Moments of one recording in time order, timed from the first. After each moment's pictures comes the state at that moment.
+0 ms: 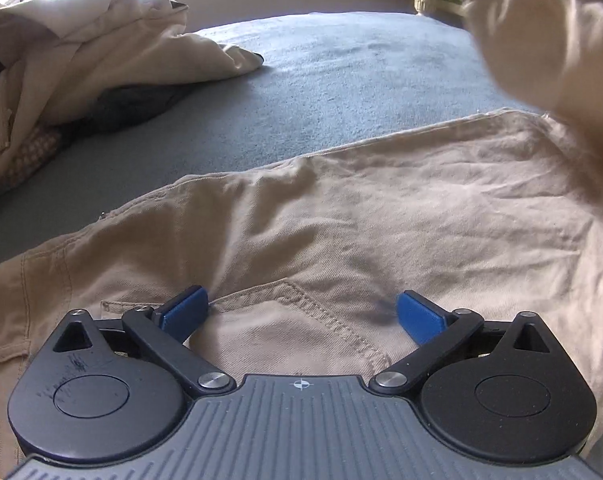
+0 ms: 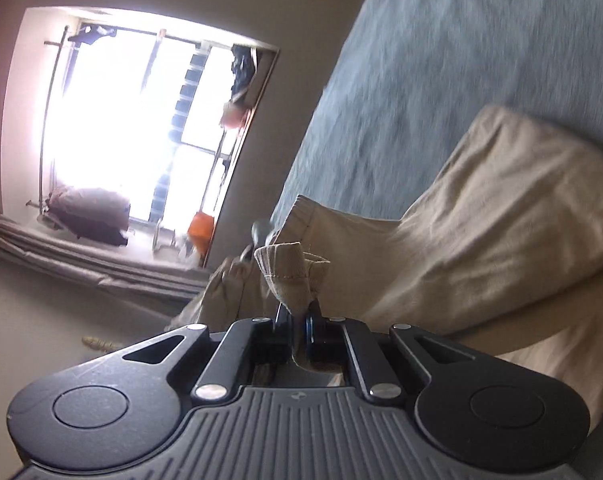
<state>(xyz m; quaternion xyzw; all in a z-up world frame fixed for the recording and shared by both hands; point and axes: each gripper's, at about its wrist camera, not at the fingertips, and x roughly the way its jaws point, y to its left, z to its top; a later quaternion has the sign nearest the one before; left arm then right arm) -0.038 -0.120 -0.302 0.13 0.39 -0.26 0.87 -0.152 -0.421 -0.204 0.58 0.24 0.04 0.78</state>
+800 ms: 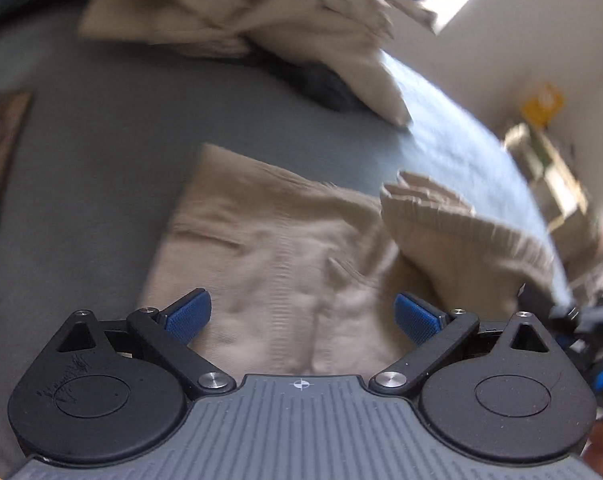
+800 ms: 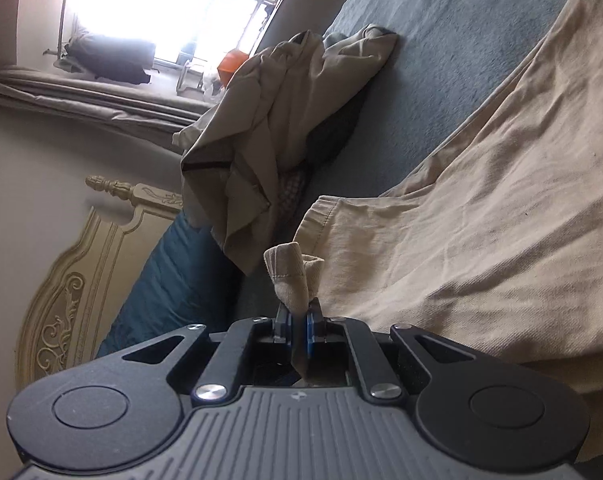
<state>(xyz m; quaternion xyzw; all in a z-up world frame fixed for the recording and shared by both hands) -0.035 0.066 -0.256 -0.21 0.46 -0.16 0.85 -0.111 -0.227 -0.233 0.49 0.37 0.19 0.77</state>
